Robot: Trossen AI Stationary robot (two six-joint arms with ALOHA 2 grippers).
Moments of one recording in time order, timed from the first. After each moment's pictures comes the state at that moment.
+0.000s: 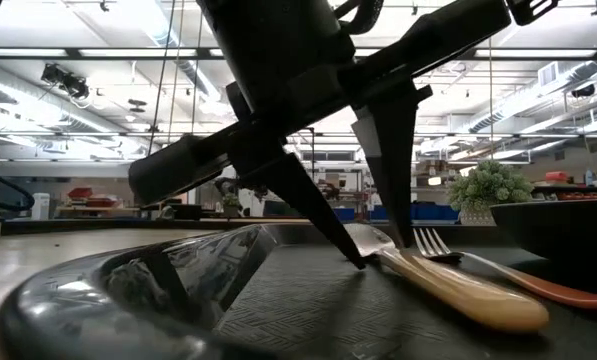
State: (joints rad) left arm -0.49 2.29 1.76 -0.61 -0.40 -1.95; right arm 0.63 0.78 0.64 -0.24 0.26 0.18
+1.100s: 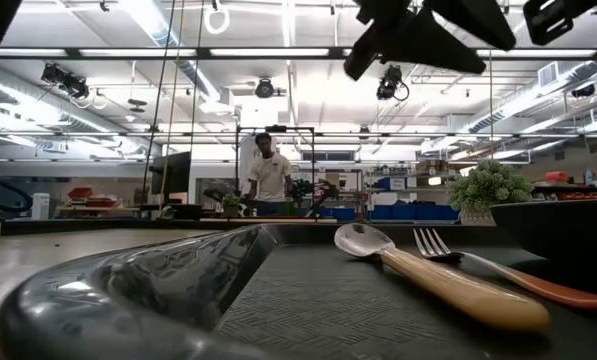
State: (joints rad) left arm -0.30 2.13 1.76 -0.23 -0.33 -0.44; right arm 0.63 0.38 0.37 -0.04 0.26 0.14
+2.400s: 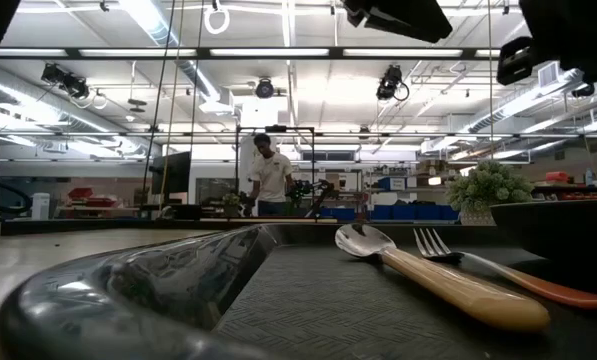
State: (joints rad) left arm -0.20 2.01 1.76 -0.33 -0.34 0.22; right arm 0.00 0.19 0.01 0.46 -0.36 0.06
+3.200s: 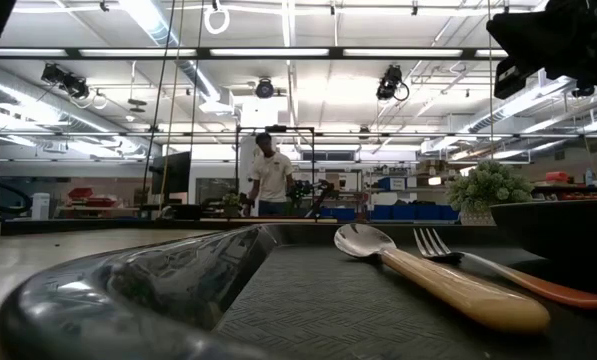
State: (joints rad) left arm -0.23 2.00 1.76 0.00 -0.34 0.12; right arm 0.00 0.19 0.01 0.45 -0.13 0.11
